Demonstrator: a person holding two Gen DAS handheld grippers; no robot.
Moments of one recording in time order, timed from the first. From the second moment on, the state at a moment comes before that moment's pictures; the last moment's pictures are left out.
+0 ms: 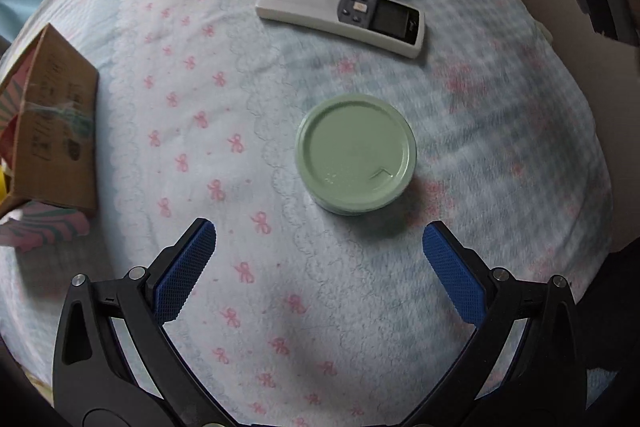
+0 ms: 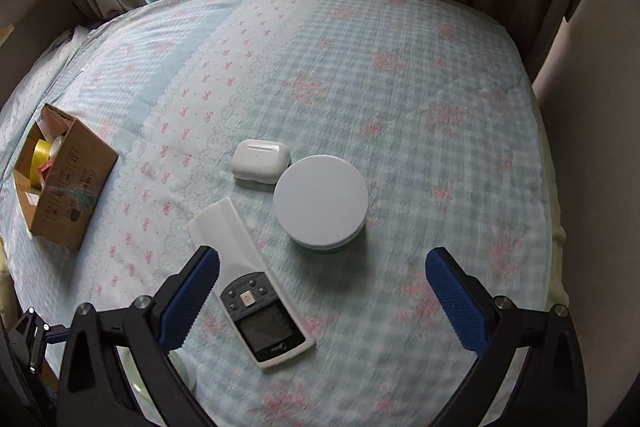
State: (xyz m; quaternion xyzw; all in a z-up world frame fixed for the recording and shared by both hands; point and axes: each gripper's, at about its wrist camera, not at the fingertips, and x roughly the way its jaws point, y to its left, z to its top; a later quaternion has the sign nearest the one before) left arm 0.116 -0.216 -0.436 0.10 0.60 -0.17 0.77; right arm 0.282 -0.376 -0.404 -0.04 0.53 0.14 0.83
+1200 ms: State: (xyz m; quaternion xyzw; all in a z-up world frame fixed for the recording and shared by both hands) left arm 0.154 -0.249 -0.468 0.08 0.57 -0.14 0.81; right arm 0.323 -0.363 -0.479 -0.07 0.49 0.21 0.84
